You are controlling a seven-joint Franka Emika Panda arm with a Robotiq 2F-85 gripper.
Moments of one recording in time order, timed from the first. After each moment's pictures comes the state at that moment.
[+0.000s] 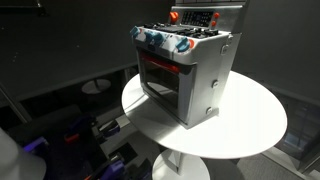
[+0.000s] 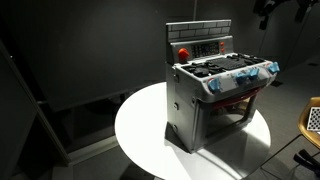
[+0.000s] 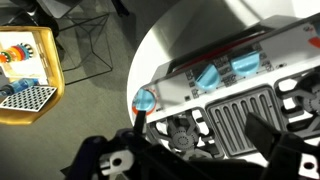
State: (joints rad) arm -0.07 -0.27 0.22 -2.05 -0.17 1.76 0.78
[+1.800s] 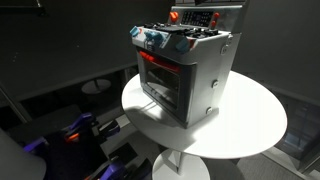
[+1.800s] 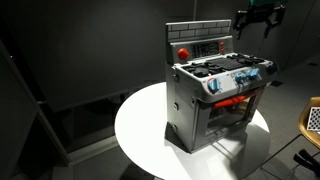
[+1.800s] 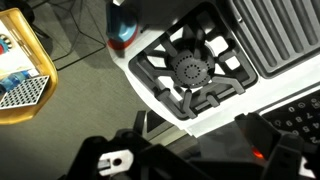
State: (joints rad) arm -0.04 -0.03 0.06 -1.98 -0.32 2.06 0.97
